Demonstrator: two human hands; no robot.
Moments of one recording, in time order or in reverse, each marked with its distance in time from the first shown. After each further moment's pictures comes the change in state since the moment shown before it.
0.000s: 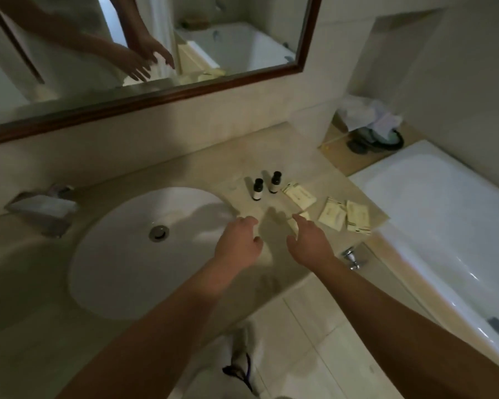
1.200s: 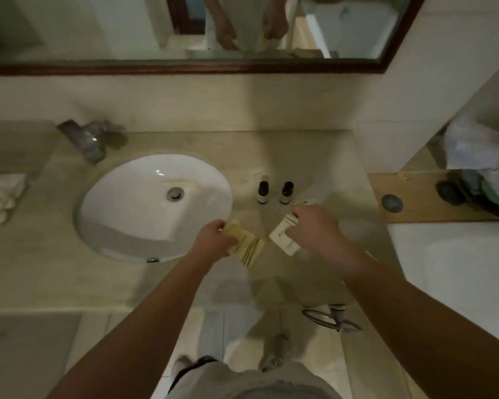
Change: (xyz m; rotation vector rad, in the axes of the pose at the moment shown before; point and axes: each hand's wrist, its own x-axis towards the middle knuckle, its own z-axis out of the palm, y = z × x) left_hand 0.035 0.052 0.048 -0.757 0.314 -0.775; right_hand 0.139 0.029 -0.086 -0.341 -0.336 -0.479
